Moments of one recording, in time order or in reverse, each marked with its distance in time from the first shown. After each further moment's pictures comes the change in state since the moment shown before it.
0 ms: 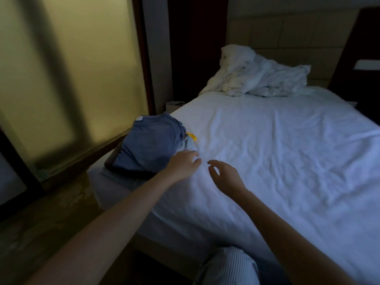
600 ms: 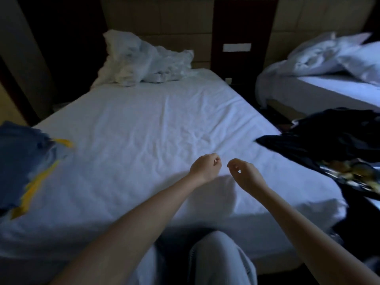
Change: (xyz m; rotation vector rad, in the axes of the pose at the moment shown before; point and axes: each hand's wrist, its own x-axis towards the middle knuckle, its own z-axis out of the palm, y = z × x) left_hand -0.016 0.333 0.174 -0.313 -0.255 0.424; right_hand -0.205 0.226 -0.182 -0.105 0.236 0.591
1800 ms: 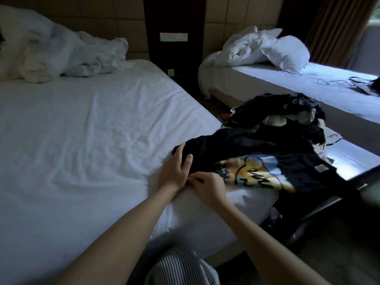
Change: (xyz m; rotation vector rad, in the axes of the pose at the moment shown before) left_hand 0.047 0.029 0.096 -0.235 0.060 0.162; right_hand -0.019 0.069 0.008 0.084 0.354 0.013
